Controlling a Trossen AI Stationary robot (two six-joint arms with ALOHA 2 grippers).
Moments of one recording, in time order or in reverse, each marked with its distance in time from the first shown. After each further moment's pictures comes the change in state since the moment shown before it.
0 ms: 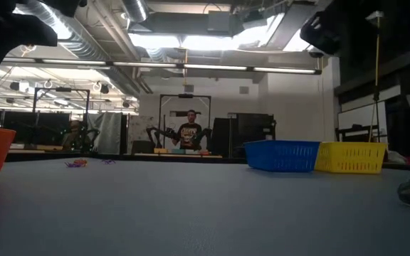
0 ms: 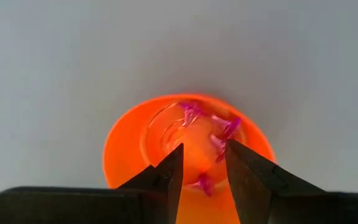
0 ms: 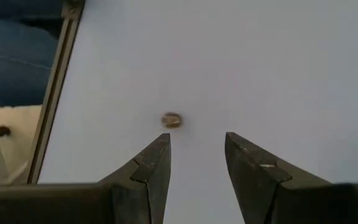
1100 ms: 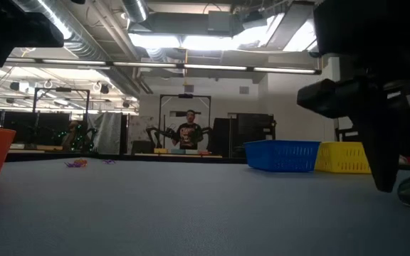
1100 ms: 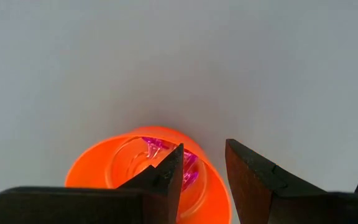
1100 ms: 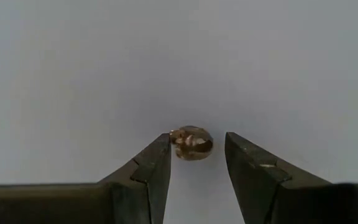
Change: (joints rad) left arm 0.000 0.000 0.000 0.136 0.000 0.000; right arm 0.110 0.331 0.000 0.155 0.051 -0.073
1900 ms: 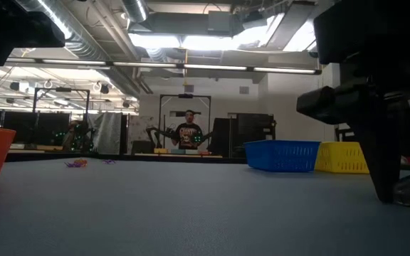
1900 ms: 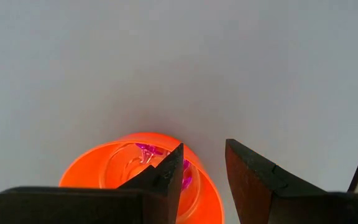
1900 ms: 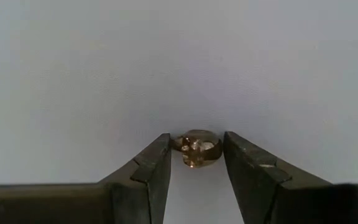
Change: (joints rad) left arm 0.000 0.000 0.000 0.024 0.000 0.000; right arm 0.000 0.029 0.001 0.007 0.001 -0.013
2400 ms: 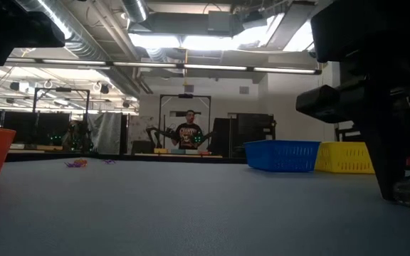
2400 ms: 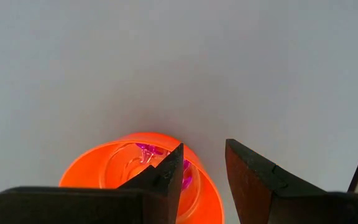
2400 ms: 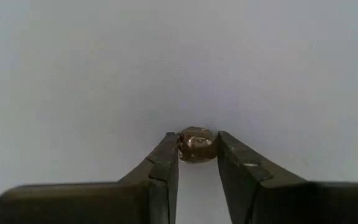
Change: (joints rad) left arm 0.000 0.000 0.000 0.000 0.000 0.000; right arm 0.000 0.000 0.001 -0.004 -0.001 0.002
